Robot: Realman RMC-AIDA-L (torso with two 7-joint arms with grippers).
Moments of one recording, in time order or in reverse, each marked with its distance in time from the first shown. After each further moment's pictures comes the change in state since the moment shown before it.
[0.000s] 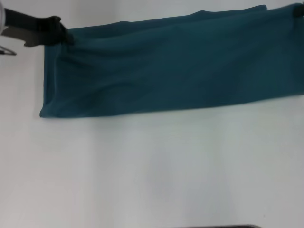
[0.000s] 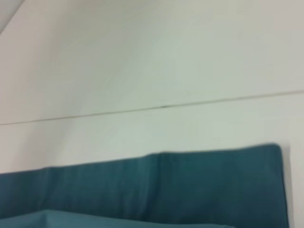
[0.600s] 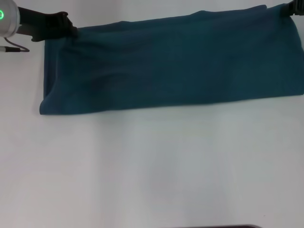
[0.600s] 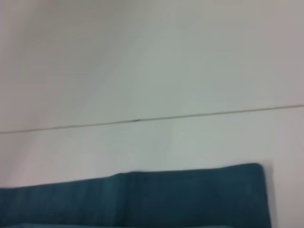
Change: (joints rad) left arm -0.012 -0.041 0.021 0.050 0.008 -0.191 0.002; right arm 0.021 0.041 -0.100 0.115 -0.009 0.280 0.001
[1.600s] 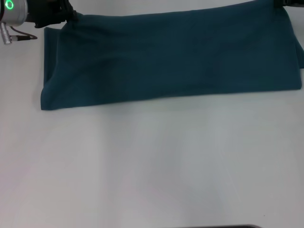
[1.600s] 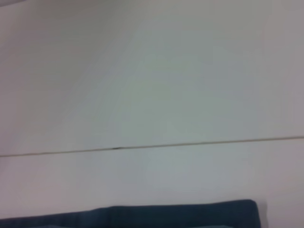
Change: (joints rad) left arm -0.038 -0.018 -0.008 0.065 -0.008 -0.184 -0.011; right arm 0.041 0.024 -0.061 0.091 0.002 0.229 0.000
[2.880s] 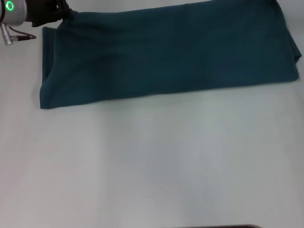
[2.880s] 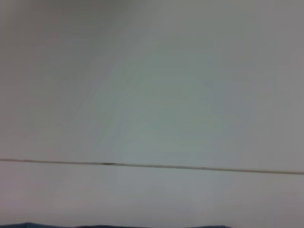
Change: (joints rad) left arm 0.002 -0.006 0.004 0.025 0.001 -0.080 0.005; right arm 0.052 0.016 -0.114 0.081 -0.022 0.201 0.000
